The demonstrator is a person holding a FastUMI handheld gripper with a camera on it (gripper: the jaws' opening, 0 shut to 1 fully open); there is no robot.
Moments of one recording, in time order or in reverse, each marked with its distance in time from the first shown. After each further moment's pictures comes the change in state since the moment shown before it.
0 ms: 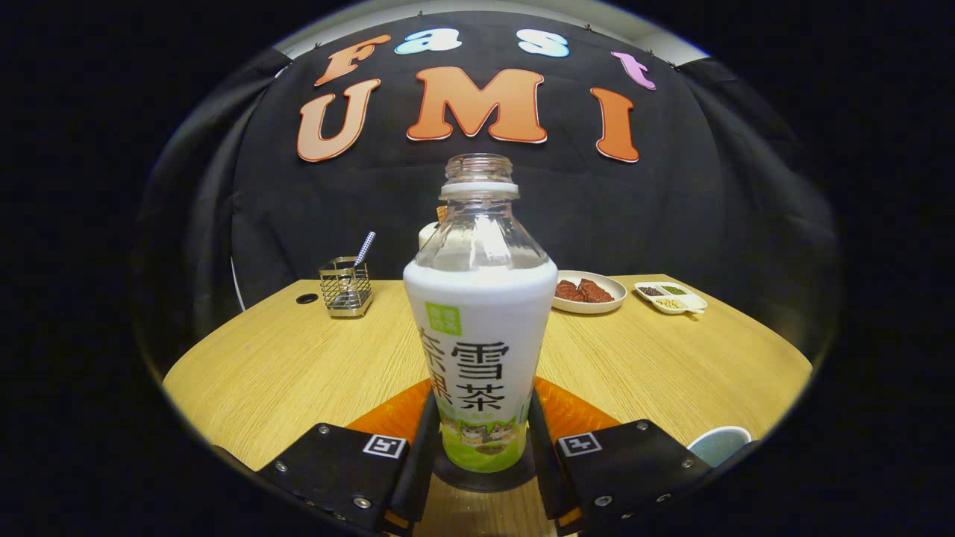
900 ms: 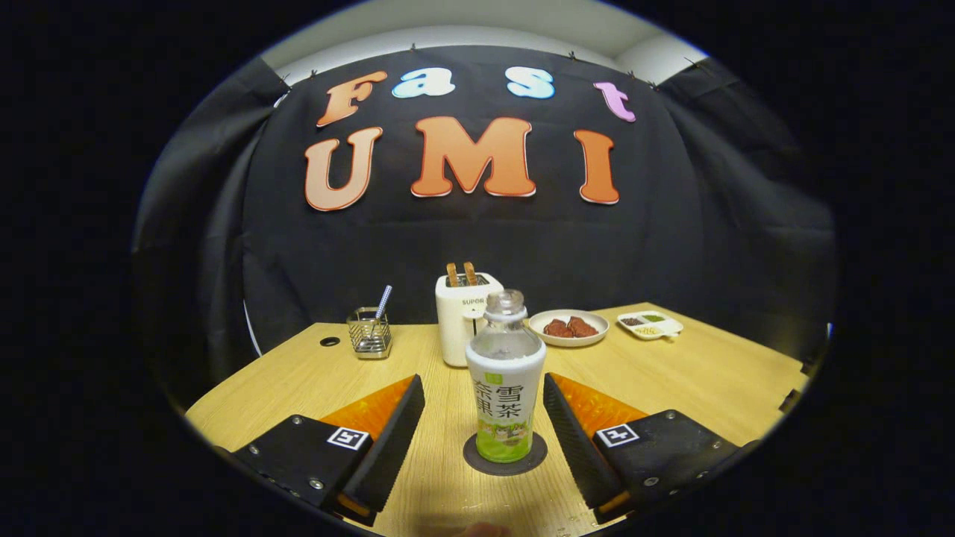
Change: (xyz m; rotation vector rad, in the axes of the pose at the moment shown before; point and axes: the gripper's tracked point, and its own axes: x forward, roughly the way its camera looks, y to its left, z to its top) arm -0.100 0.021 0.072 0.008 -0.203 -0.037
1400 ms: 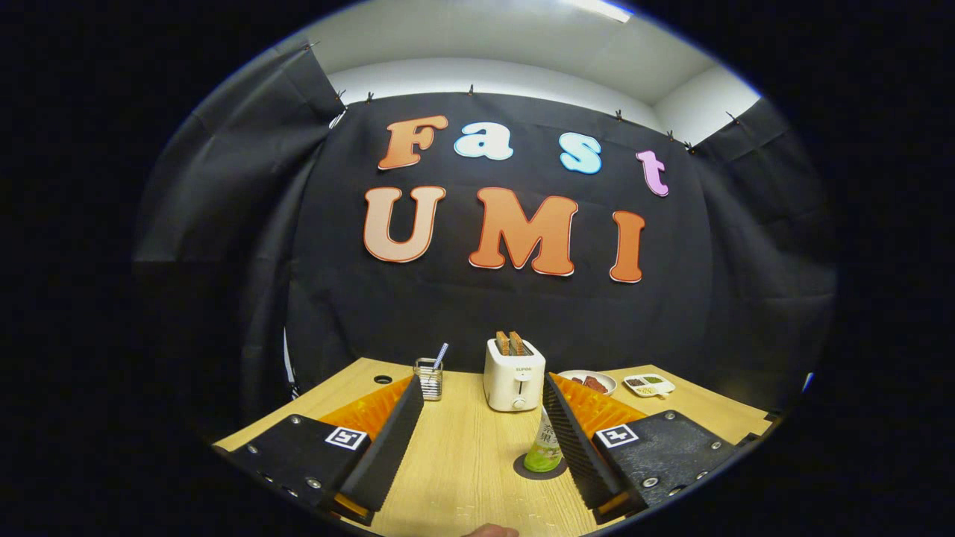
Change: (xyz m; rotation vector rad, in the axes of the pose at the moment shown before) arm -0.111 0.092 0.110 -0.081 -0.167 0.063
